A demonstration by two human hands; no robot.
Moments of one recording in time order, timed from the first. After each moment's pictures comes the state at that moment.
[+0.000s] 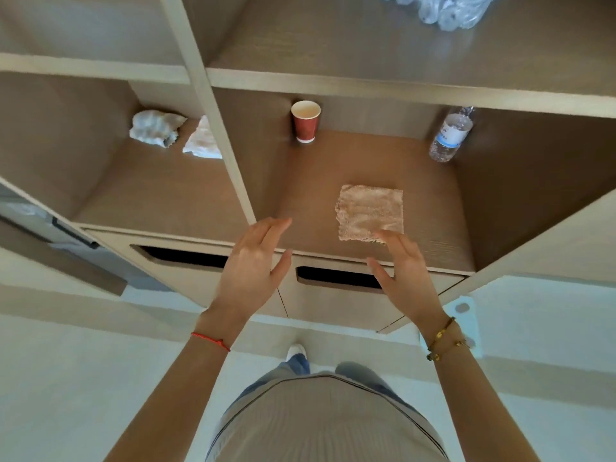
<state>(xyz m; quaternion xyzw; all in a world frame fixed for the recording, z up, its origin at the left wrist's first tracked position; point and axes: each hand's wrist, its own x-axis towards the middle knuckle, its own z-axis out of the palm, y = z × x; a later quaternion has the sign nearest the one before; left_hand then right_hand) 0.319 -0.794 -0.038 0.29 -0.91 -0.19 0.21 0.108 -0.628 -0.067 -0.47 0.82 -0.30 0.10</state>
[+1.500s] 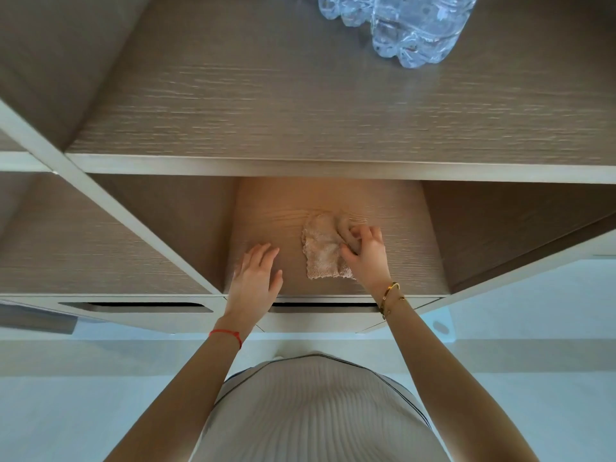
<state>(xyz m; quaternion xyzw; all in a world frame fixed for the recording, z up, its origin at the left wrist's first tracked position) 0.214 -0.847 -0.137 0.34 -0.91 -0.22 0.02 0.015 -0.716 -0.128 -0.31 0.87 -0.35 0.15</state>
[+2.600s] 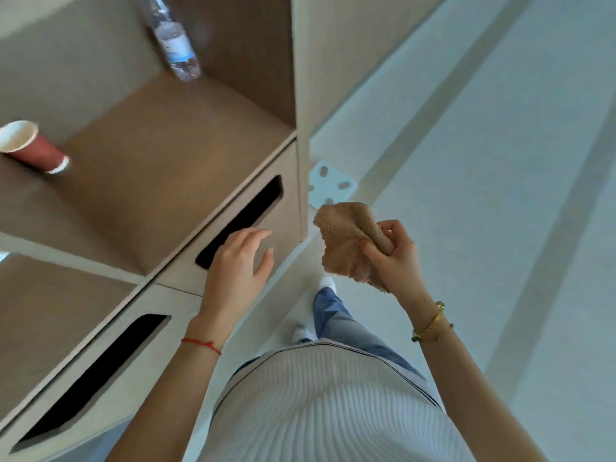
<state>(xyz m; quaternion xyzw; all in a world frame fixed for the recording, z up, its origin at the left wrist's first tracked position) 0.313 -0.744 -0.075 -0.12 -0.95 -0.29 0.02 0.328 -0.484 -0.080 0.19 0.80 -0.56 -0.01</state>
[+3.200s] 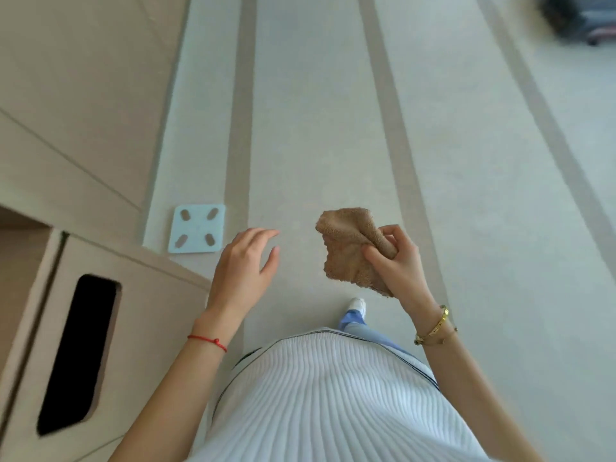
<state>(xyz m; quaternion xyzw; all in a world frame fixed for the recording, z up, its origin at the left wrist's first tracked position) 0.333 -0.459 -0.073 -0.43 -0.86 -0.26 -0.10 0.519 -0.284 -0.081 0.46 0.66 -0.55 -0.21</state>
